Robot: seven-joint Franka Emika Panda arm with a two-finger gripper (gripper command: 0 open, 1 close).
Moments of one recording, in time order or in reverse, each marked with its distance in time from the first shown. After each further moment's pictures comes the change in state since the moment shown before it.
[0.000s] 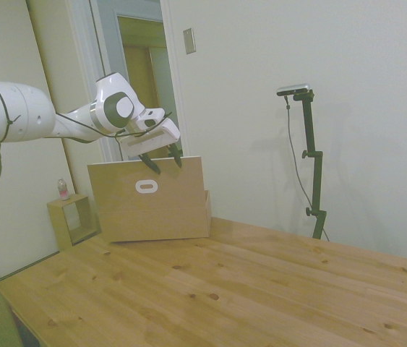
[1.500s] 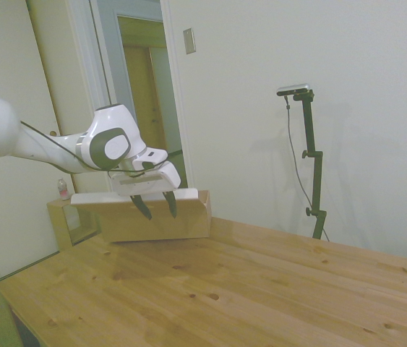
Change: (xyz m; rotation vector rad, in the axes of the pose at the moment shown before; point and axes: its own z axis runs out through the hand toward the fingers) arm -0.074 0.115 0.032 -0.018 -0.169 0.044
